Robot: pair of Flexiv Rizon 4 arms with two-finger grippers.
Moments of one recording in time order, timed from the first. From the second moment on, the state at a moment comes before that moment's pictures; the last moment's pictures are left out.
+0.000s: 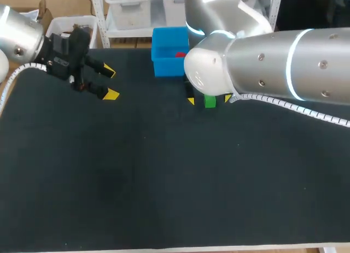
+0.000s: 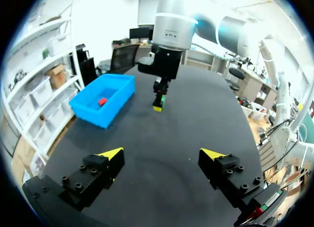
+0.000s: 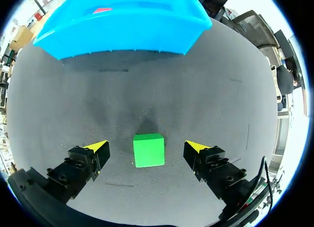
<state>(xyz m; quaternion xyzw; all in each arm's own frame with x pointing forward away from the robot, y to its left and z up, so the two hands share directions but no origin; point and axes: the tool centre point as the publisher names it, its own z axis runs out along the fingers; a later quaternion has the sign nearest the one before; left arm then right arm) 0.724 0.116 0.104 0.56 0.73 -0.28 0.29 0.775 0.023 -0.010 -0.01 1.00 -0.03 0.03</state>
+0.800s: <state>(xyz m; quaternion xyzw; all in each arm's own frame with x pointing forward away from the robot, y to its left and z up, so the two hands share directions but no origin) 0.724 0.116 0.104 0.56 0.73 -0.28 0.29 0.772 0.018 -0.013 0.00 1.00 -0.03 0.02</state>
